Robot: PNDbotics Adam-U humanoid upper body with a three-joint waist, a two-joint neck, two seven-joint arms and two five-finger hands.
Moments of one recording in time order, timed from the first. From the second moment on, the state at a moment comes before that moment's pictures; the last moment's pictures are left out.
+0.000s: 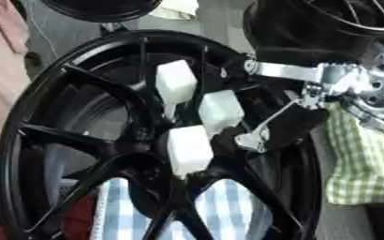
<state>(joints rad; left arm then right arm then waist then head) -0.16 0.70 0.25 -1.98 0.43 0.09 0.50 -1.01 -0.96 0.65 -1.99 -0.05 0.51 0.39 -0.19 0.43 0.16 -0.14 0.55</state>
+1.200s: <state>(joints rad) -0.16 0.70 0.25 -1.98 0.43 0.09 0.50 -1.01 -0.96 0.65 -1.99 -0.09 0.54 0.31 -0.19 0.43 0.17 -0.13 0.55</state>
